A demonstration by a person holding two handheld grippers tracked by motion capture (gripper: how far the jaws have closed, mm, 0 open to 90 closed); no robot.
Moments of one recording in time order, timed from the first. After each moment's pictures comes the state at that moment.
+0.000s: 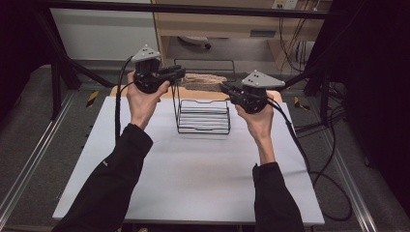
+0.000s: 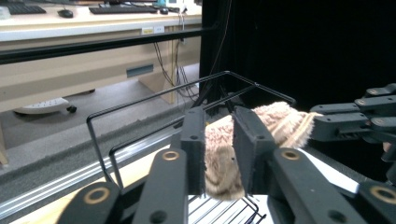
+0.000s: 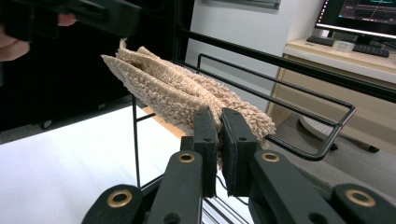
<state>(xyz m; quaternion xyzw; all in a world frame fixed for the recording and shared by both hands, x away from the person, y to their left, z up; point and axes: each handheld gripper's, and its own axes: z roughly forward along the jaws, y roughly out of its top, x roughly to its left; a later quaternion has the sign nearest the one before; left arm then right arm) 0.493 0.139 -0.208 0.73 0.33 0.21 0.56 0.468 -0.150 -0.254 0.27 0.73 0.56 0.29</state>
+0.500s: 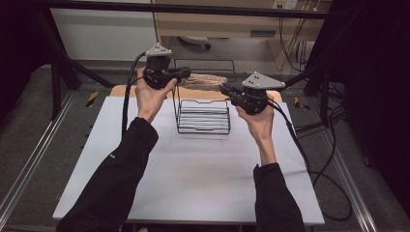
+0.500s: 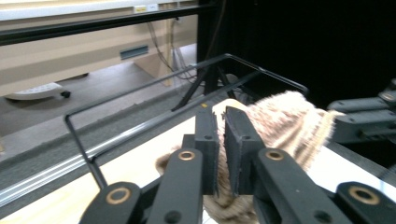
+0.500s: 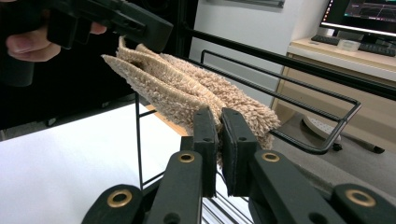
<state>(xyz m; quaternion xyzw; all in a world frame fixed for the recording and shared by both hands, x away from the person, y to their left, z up) 0.506 0.127 -0.214 0.76 0.32 0.19 0.54 0.468 -0.153 -0.258 0.27 0.73 0.56 0.28</state>
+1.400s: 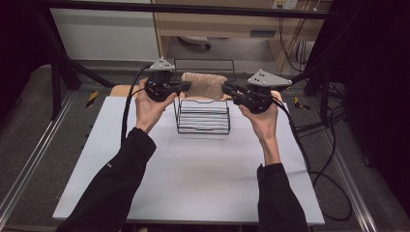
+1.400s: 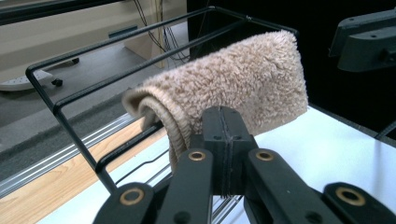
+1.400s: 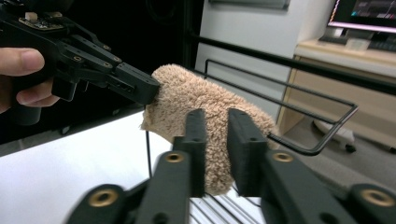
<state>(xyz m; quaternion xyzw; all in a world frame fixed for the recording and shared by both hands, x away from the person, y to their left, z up) 0.496 0.127 -0.240 0.79 0.31 0.19 0.50 0.466 -0.160 -0.250 0.27 0.73 0.58 0.25</state>
